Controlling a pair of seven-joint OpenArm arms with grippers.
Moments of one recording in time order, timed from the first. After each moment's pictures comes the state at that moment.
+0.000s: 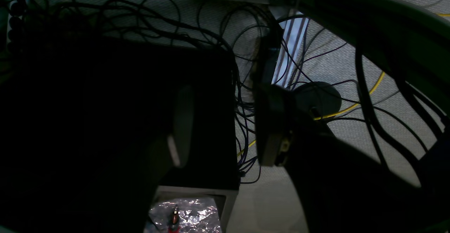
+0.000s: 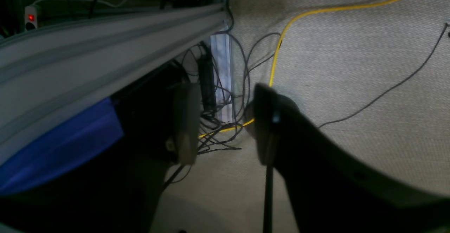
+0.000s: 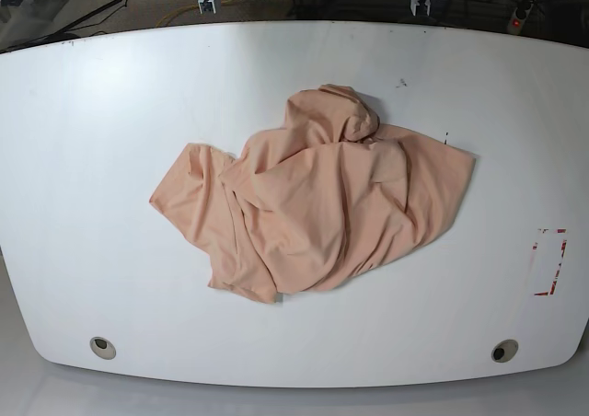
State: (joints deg) left arm 10.5 -4.9 -10.9 12.2 3.1 -6.3 -1.6; right arm -13.4 4.2 8.4 19.5 -1.4 20.5 2.1
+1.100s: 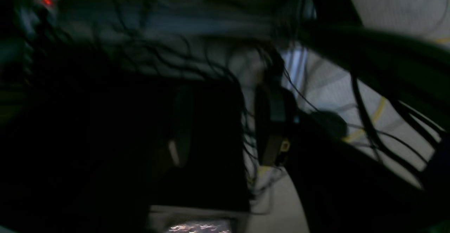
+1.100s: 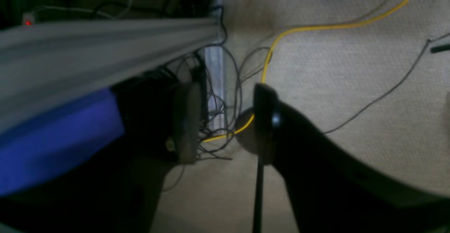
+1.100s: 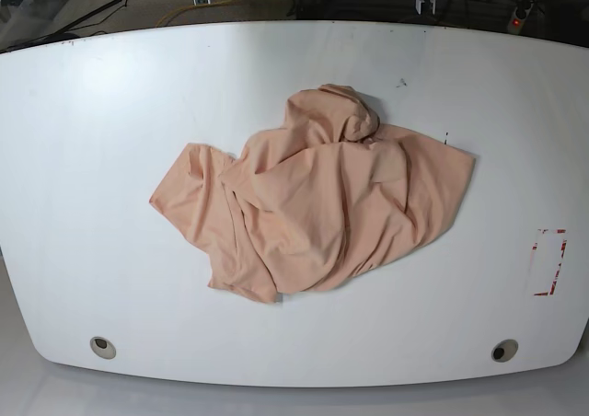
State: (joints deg) left arm 21.3 -4.6 -10.8 29.0 2.9 -6.3 -5.0; right arm -24.3 4.0 8.6 35.6 -1.2 20.5 1.2
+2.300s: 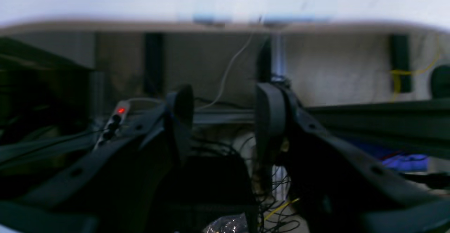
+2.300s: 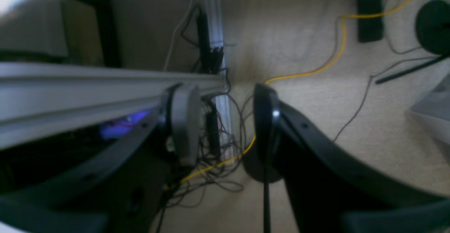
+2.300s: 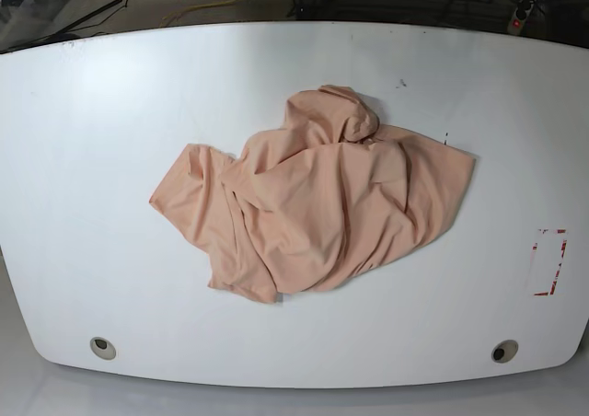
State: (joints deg) left arm 72.4 -17.1 -11.3 108.1 -19.9 -6.1 -4.4; right arm -69.1 1.7 17.4 108.7 20.9 20.7 -11.9
